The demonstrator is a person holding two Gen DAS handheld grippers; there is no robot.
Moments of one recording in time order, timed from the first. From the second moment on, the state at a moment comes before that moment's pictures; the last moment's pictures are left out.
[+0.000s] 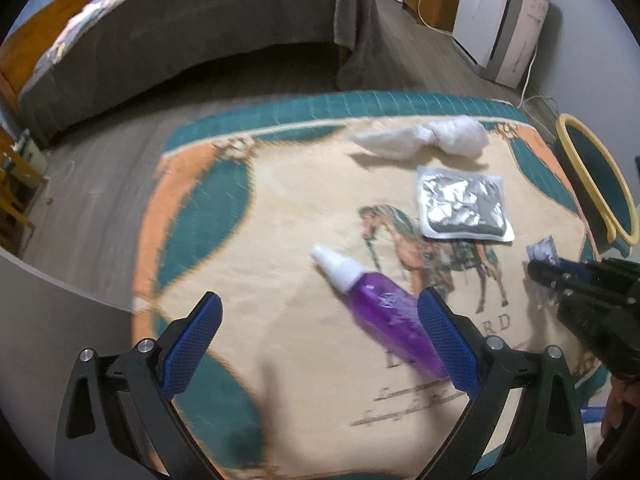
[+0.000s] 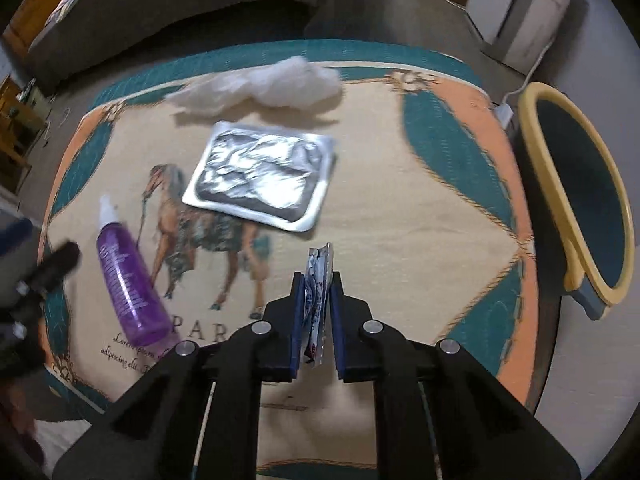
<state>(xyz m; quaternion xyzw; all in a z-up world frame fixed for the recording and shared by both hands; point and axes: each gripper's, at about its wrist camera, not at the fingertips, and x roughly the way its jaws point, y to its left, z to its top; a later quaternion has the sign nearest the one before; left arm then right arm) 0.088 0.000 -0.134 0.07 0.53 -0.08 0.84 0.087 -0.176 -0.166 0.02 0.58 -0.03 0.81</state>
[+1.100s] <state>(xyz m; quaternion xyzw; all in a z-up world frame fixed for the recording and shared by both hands) 0.091 -0.024 -0.122 0.07 0.48 -0.14 0.86 0.105 -0.191 -0.108 0.02 0.52 -0.02 0.85</state>
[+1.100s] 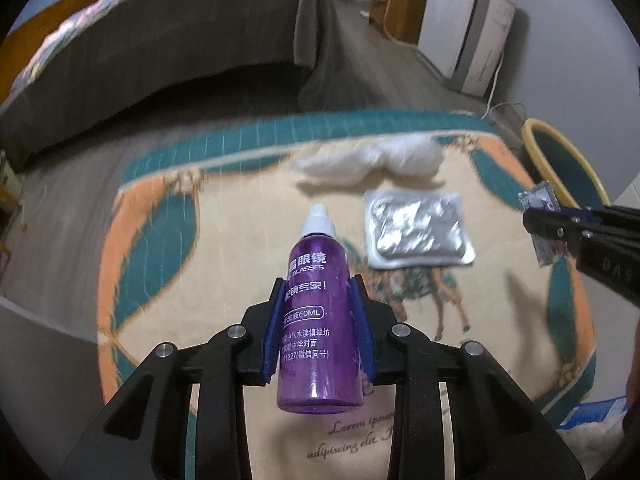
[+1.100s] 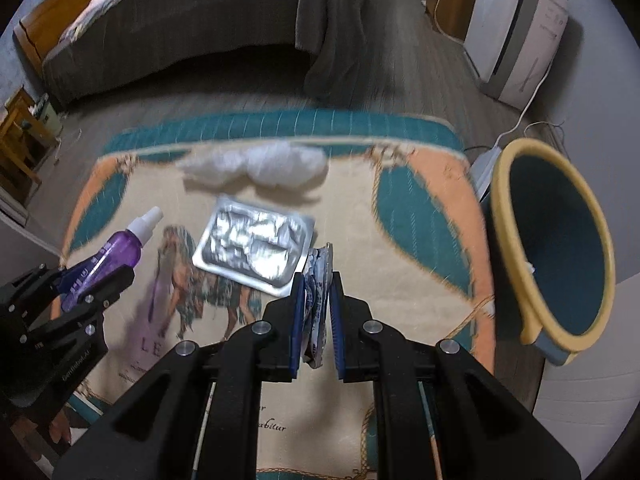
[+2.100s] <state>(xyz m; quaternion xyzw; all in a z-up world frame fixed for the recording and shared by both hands) 0.079 -0.165 -0.040 0.12 0.39 -0.24 0.88 0.088 -0.331 -0.019 0.00 0.46 -0.08 0.88</state>
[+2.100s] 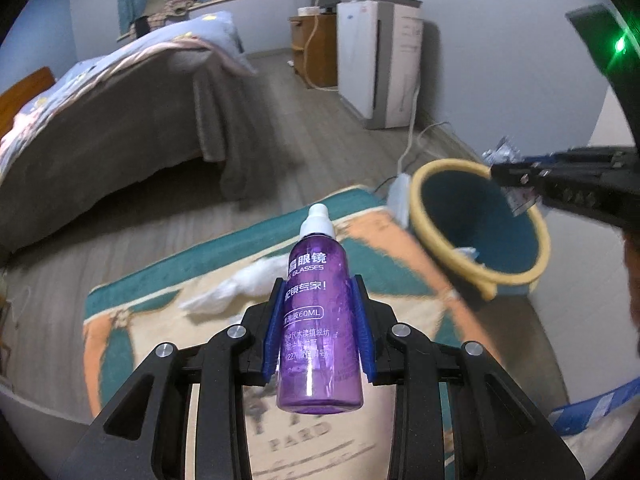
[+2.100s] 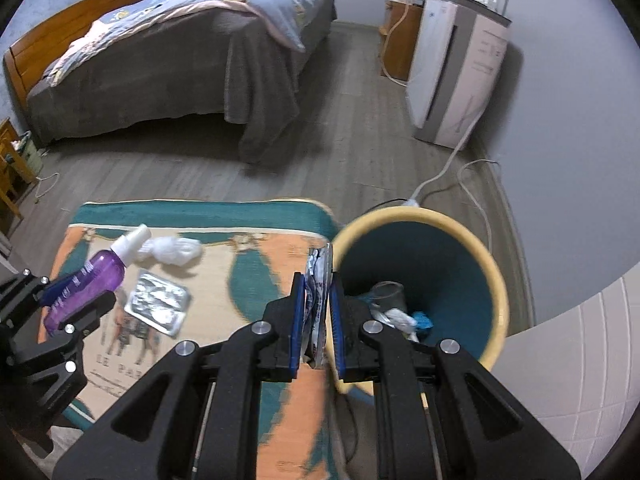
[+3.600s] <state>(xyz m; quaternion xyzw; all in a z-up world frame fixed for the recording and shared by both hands) 0.126 -0.375 -0.098 0.22 0.41 -0.35 0.81 0.078 -0.472 -0.082 0.11 0.47 -0.19 0.85</state>
